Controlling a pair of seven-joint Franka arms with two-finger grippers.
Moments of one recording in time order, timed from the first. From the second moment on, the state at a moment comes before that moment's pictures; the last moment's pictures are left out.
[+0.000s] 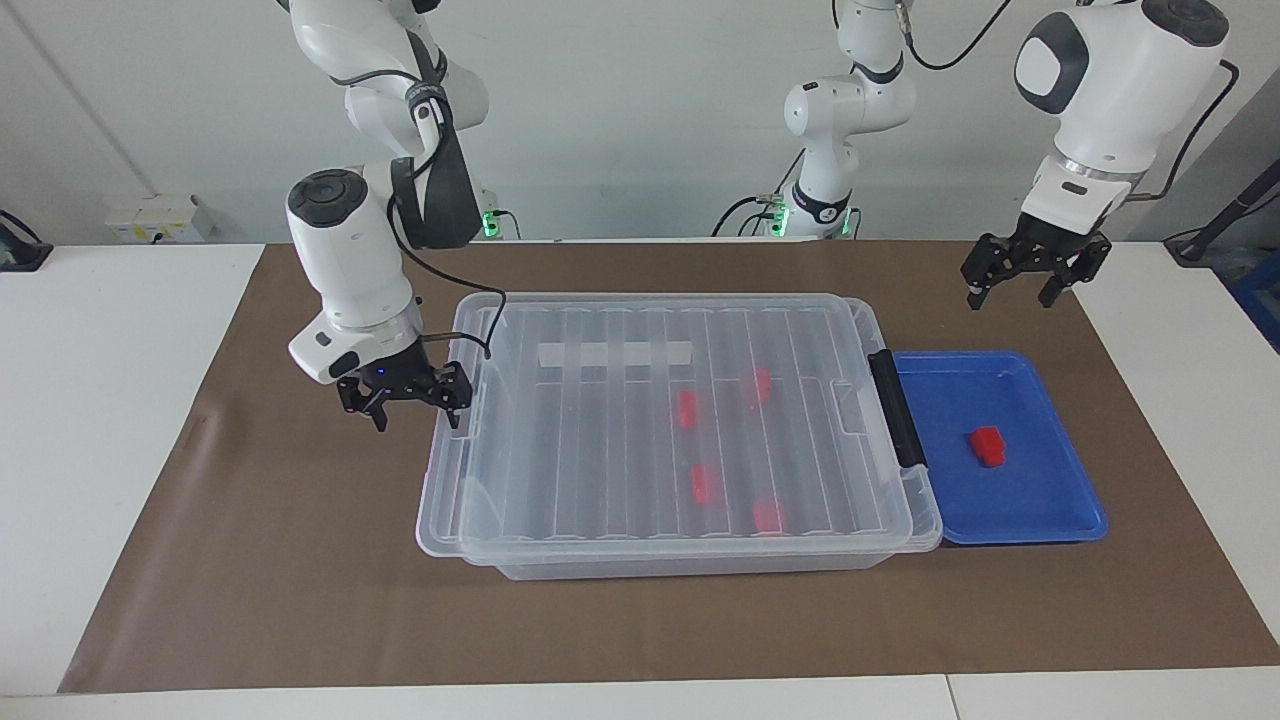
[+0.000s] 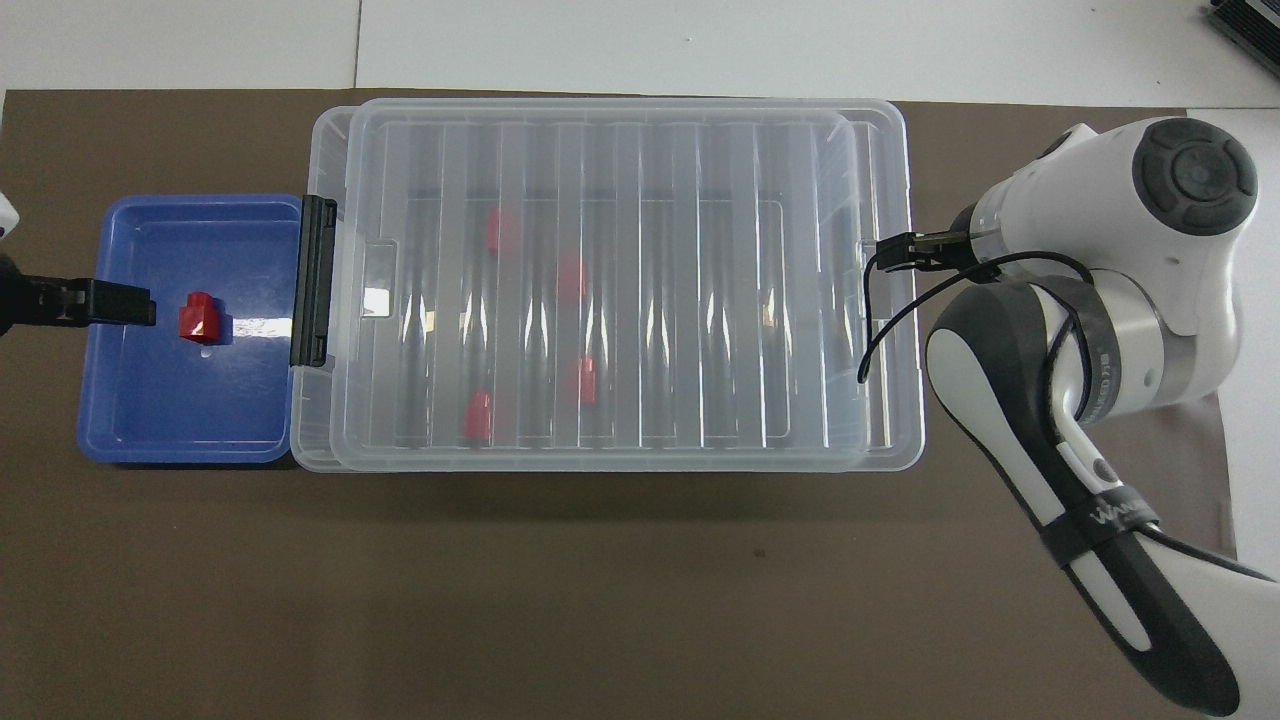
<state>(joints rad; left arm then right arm) 0.12 -0.07 -0.11 -1.81 0.00 1.87 0.07 0.13 0.23 0.01 -1.76 -0.05 2.13 0.16</state>
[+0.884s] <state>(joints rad) 0.23 0.09 -0.11 -2.05 0.00 2.34 0.14 0.07 0.22 0.00 -1.72 -0.14 2.02 0.08</state>
